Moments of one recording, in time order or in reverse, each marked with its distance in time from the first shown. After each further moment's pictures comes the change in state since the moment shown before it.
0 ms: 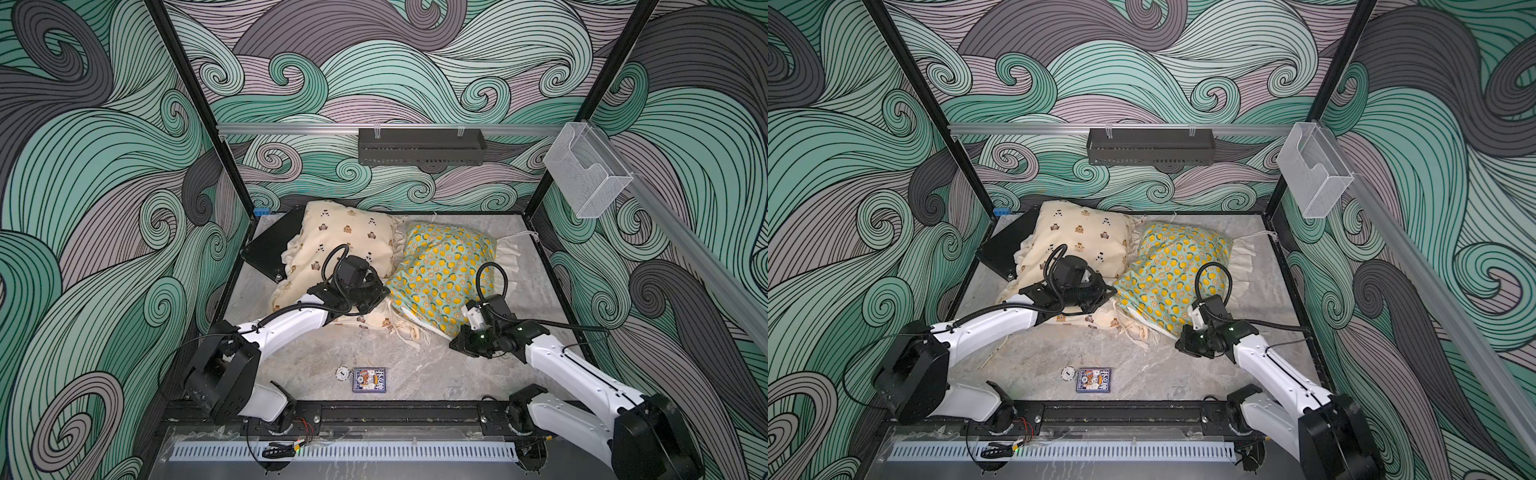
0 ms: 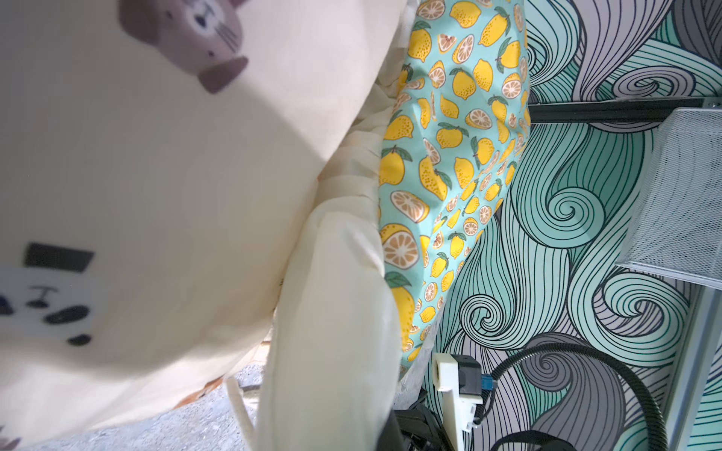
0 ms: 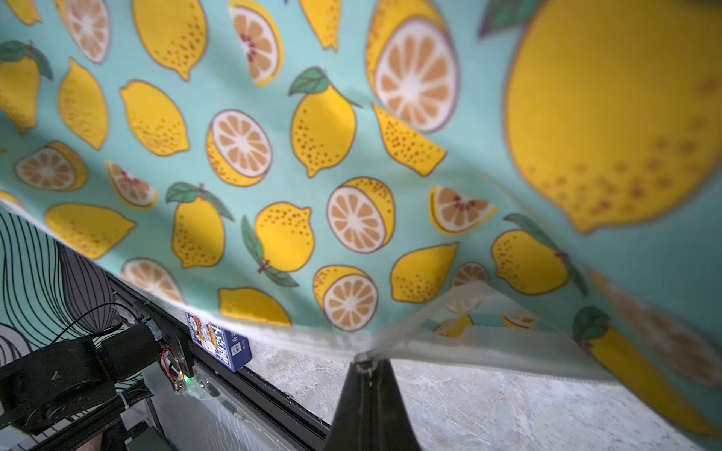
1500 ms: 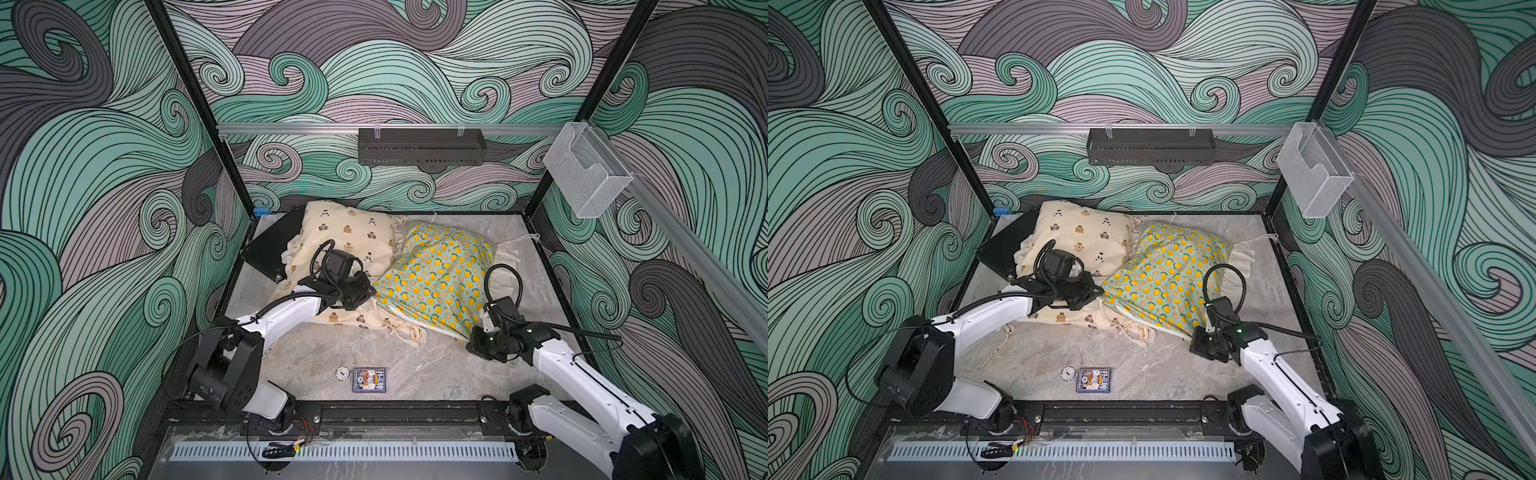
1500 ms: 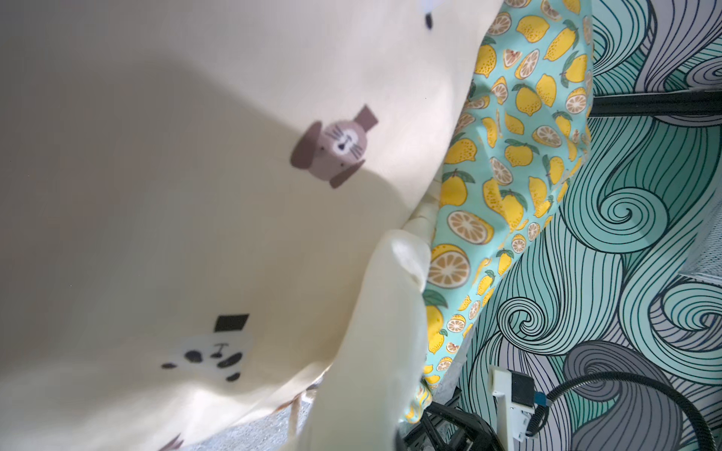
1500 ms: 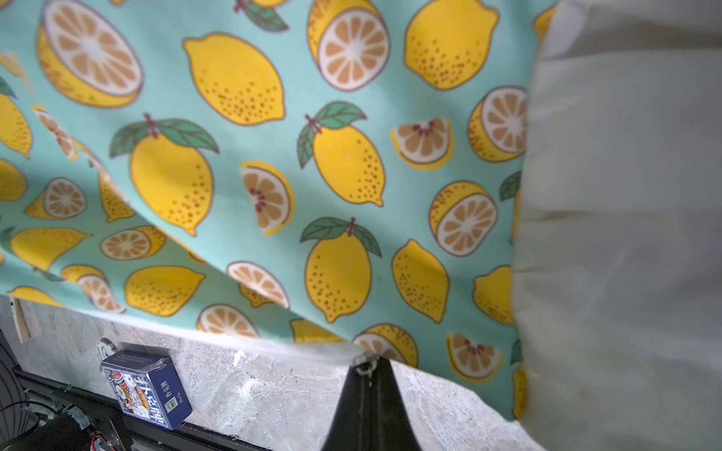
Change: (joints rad) left arm 0.142 0.037 0.035 -0.142 0.100 0.189; right arm -0.062 -0.079 0.016 -0.166 0.209 0.029
